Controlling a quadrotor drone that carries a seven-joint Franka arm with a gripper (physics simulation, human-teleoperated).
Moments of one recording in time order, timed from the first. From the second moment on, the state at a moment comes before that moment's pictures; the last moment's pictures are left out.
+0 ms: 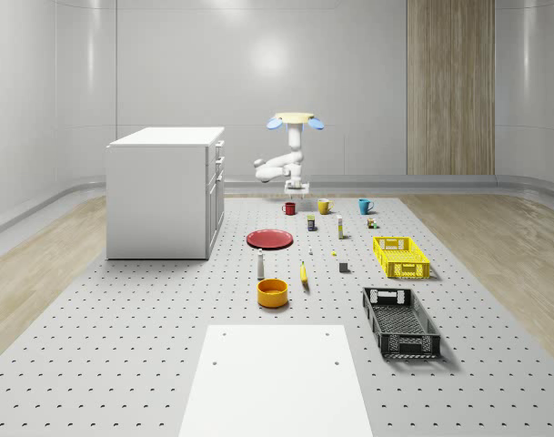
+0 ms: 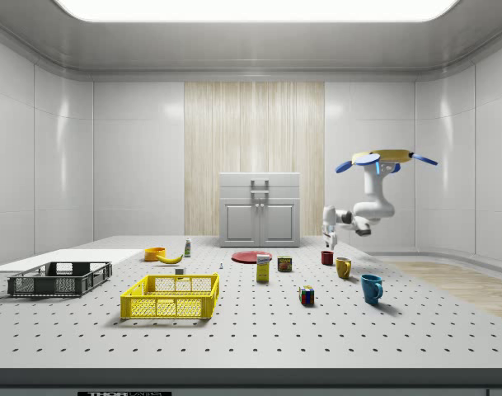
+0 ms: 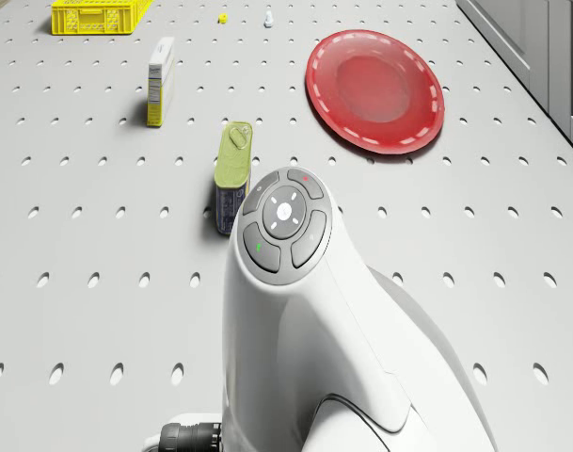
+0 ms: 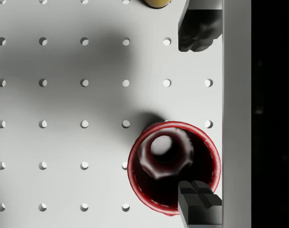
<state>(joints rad) -1.10 -1.23 1.31 -2.89 -1.91 1.30 1.63</state>
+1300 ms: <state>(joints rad) -1.09 -1.34 1.29 -2.89 -1.90 1.42 1.63</state>
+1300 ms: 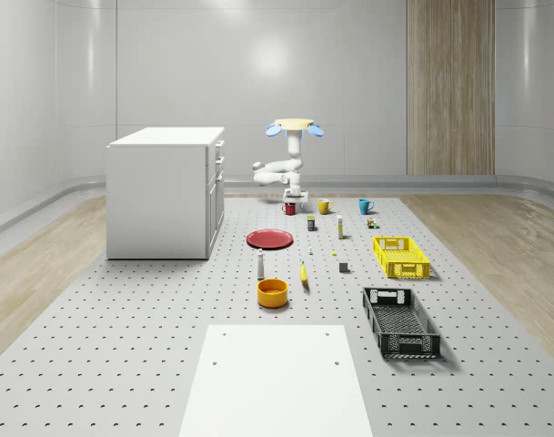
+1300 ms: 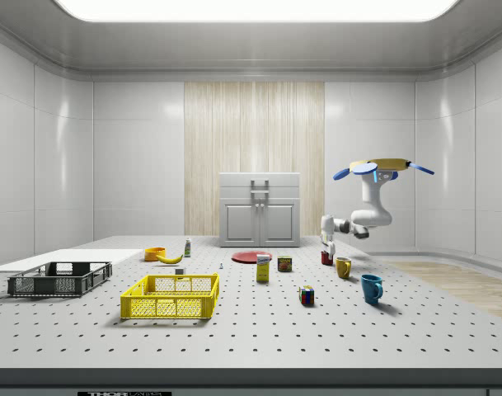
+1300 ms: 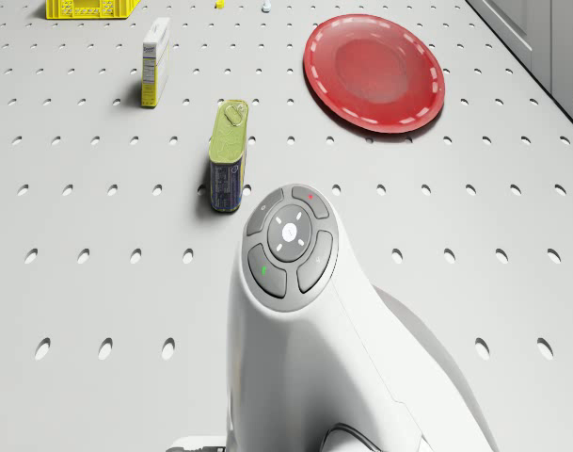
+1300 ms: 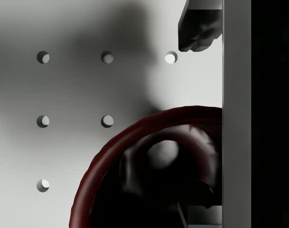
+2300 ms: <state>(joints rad) -1.10 -1.39 1.35 -2.90 -1.82 1.44 1.65</state>
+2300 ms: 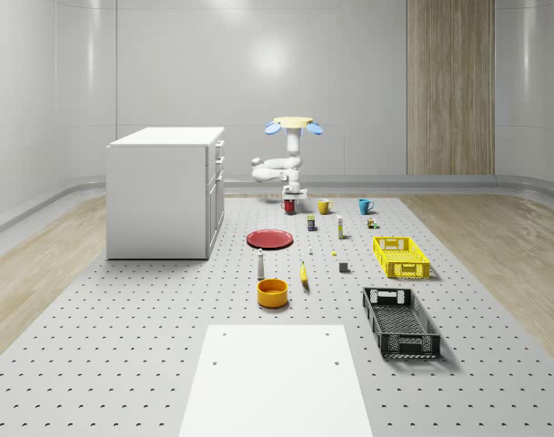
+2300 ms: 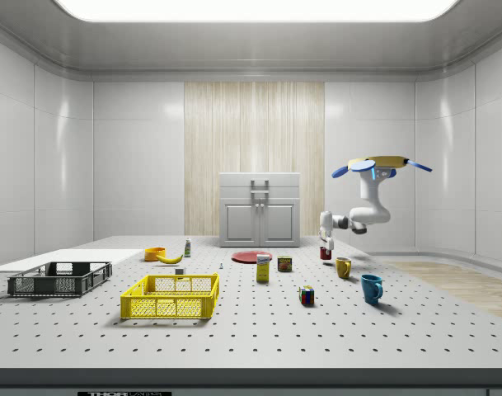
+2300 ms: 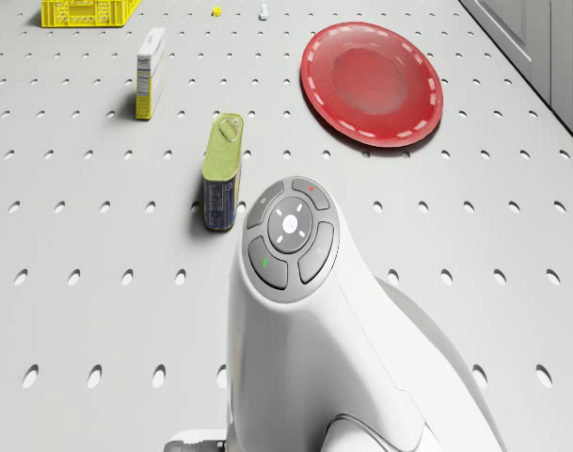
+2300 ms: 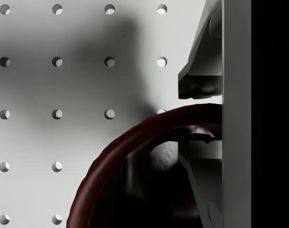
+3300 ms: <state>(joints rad) -1.12 -1.44 1.41 -2.90 -1.75 1.48 1.66</state>
